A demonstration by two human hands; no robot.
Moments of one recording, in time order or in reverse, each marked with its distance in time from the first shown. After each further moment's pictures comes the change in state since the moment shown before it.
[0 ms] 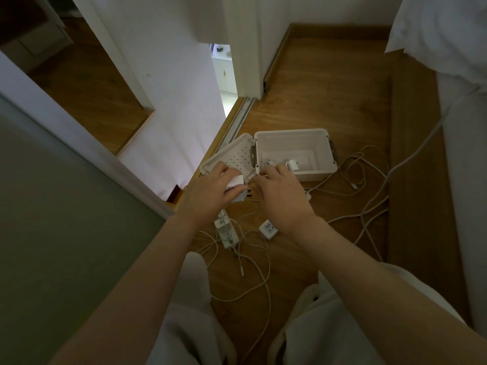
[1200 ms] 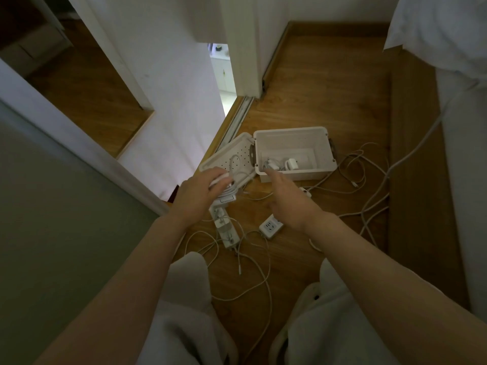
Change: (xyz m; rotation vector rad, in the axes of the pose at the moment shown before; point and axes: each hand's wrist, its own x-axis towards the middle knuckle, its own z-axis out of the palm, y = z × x) left_hand -0.003 -0.023 0.002 -0.319 -0.025 -0.156; right_hand -0.002 0.026 0.013 0.406 -0.233 0.169
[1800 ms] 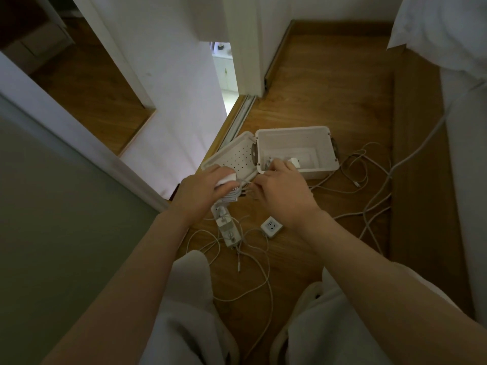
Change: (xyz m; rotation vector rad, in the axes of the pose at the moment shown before) left_hand -0.001 0.011 -0.007 0.173 -0.006 0.116; right_hand -0.002 -0.021 -0.007 -0.483 0.306 -0.347
